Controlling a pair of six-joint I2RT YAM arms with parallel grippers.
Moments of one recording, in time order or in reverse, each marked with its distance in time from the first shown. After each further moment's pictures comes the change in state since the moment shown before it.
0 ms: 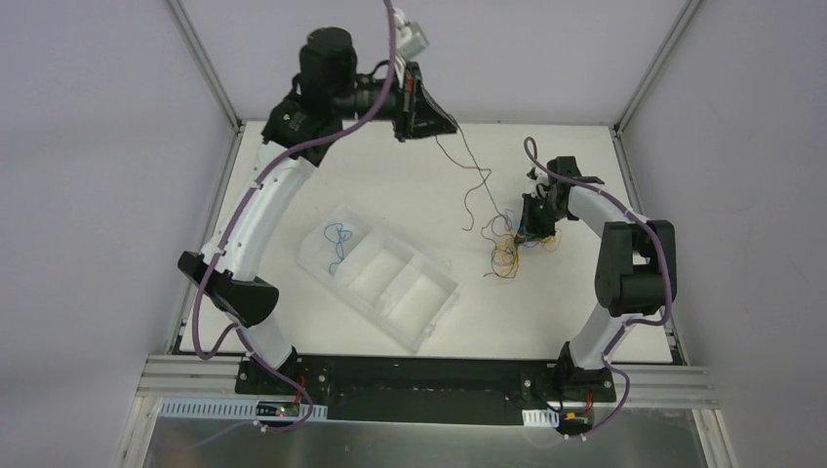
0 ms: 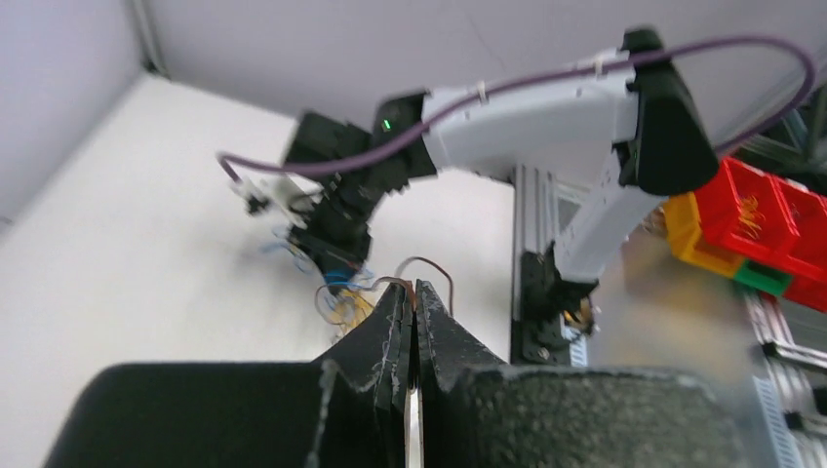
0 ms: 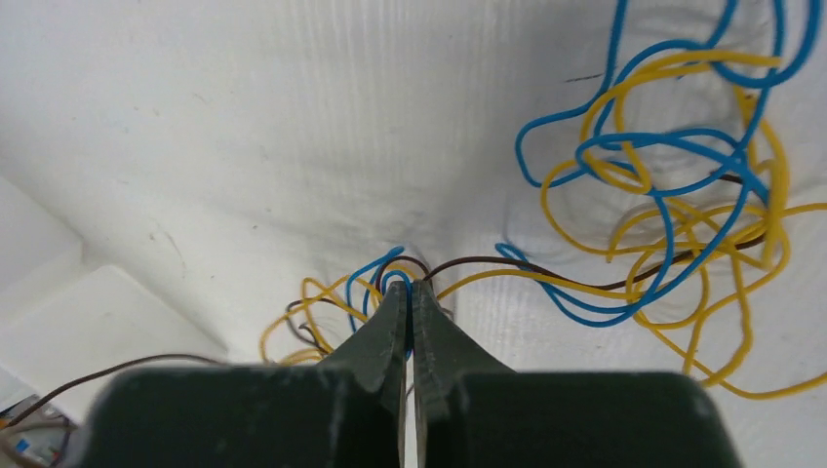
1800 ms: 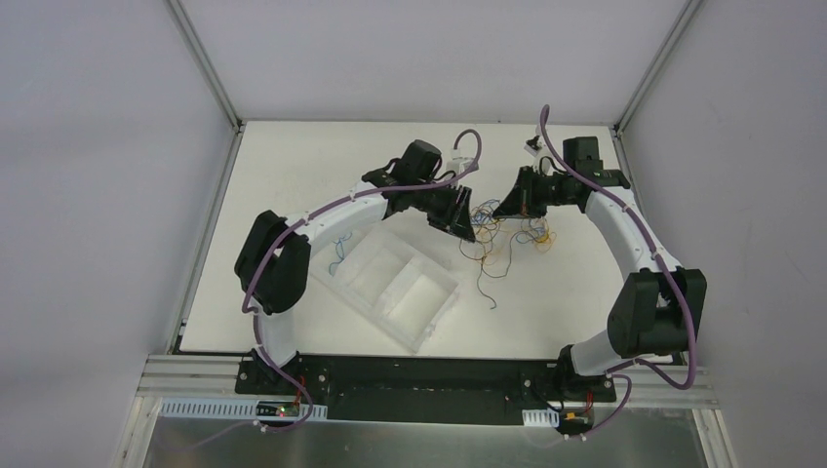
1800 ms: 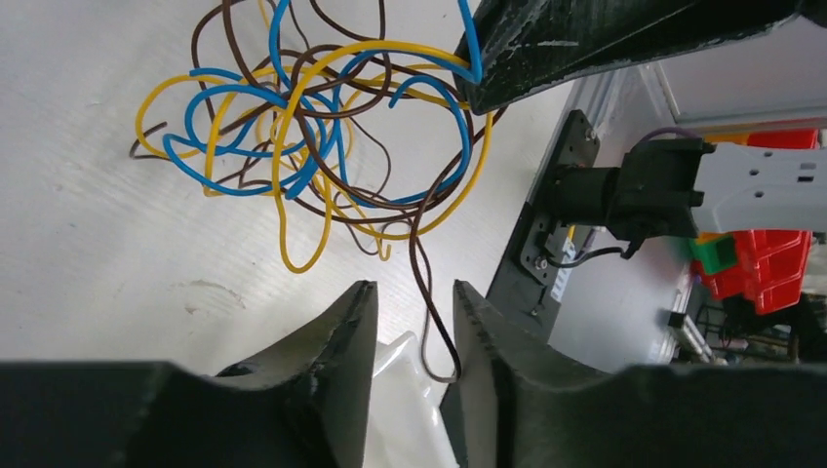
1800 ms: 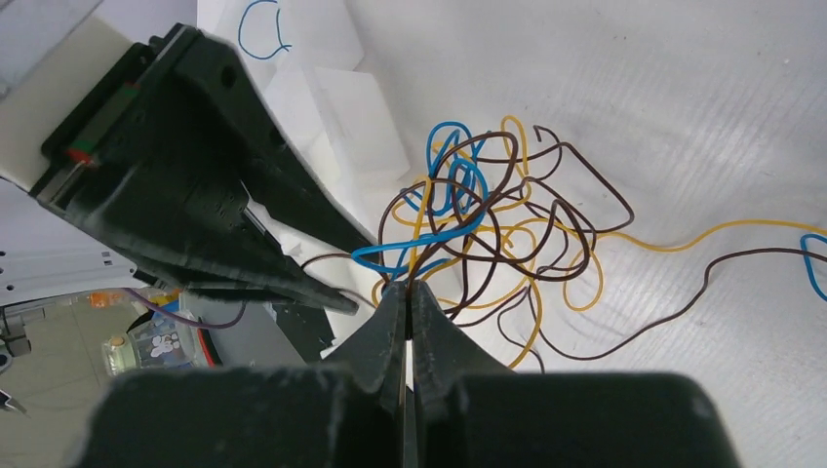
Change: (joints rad) left arm -0.142 0.158 -0.572 0.177 -0.188 -0.189; right arm 0.023 -0.261 0.073 -0.035 -0.451 0.039
